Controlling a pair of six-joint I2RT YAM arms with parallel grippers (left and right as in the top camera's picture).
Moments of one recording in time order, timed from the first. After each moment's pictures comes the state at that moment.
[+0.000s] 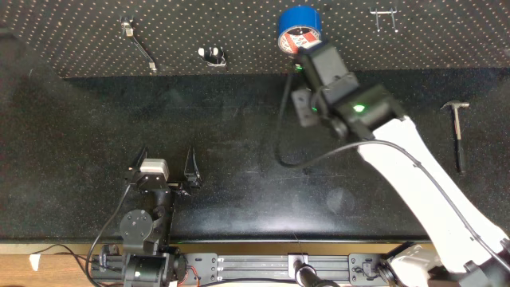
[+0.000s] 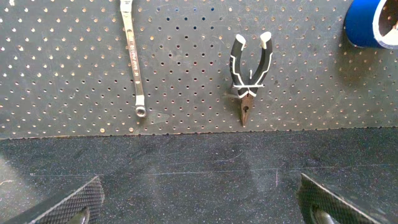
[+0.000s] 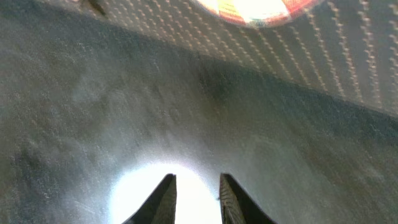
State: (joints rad) left arm -0.04 0.01 0.01 -0.07 0.00 -0.03; right arm 0.52 1.52 1.45 -0.95 0.09 0.18
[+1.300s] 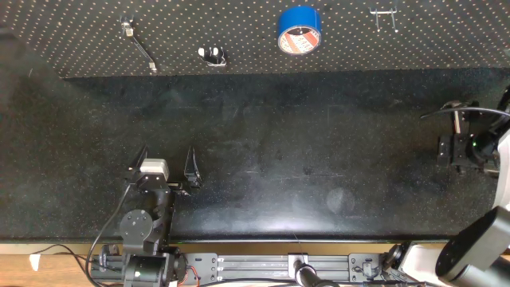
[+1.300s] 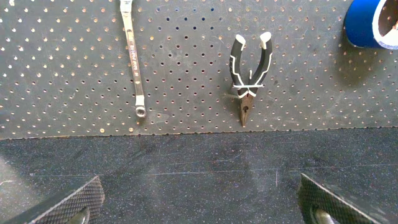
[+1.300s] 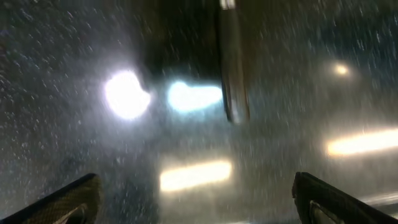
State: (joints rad) left arm -0.04 0.01 0.01 -0.07 0.00 -0.03; right arm -0.56 1.55 1.12 -1.10 0.02 -0.39
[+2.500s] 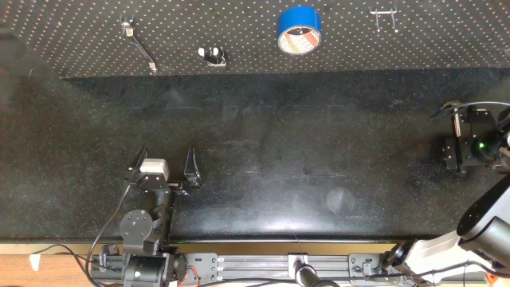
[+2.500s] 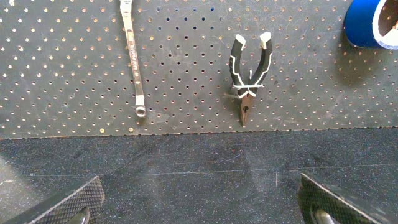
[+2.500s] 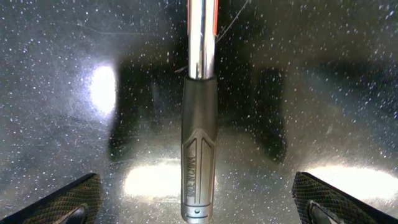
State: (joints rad) left arm -0.04 0.01 0.01 -0.07 0.00 -0.03; right arm -0.66 1.77 1.12 -0.89 -0.03 -0.67
